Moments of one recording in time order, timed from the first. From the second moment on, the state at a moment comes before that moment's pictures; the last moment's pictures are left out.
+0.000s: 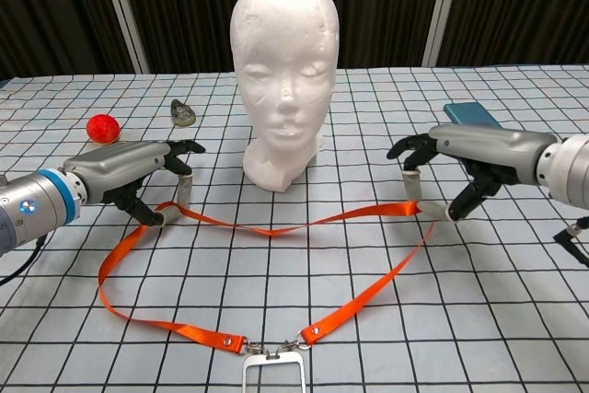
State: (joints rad) left arm -0.67 -1.71 -0.12 -1.18 1.28 0.88 0.12; right arm 0.69 -1.46 0.12 -1.57 -1.15 0.86 -0.15
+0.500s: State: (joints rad) left arm -0.61 -1.53 -0.09 -1.43 1.42 1.09 0.08; right arm 0.65 -1.34 0.11 -1.70 -1.37 0.99 -0.09
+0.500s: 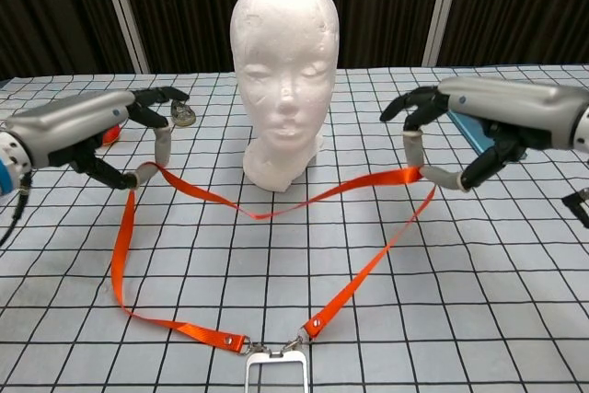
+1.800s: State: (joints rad) left arm -0.83 -1.34 -0.45 -1.58 0.88 1.00 0.23; right arm 0.84 -1.22 0.50 -1.73 -0.81 0.94 0.05
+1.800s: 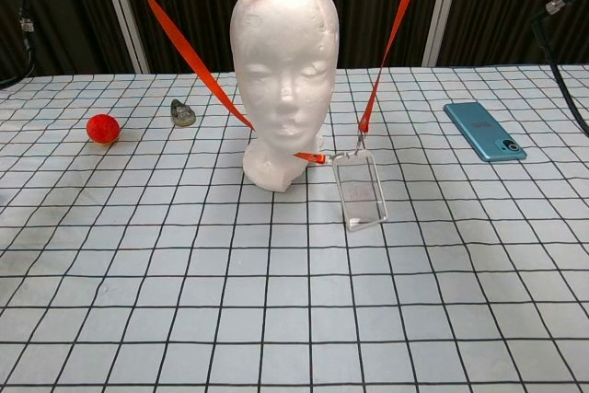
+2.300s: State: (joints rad) left arm -0.92 -1.42 -0.45 -1.34 0.81 0.86 0.19; right arm 0.96 -1.29 0.51 -1.43 -0.66 0.82 0.03
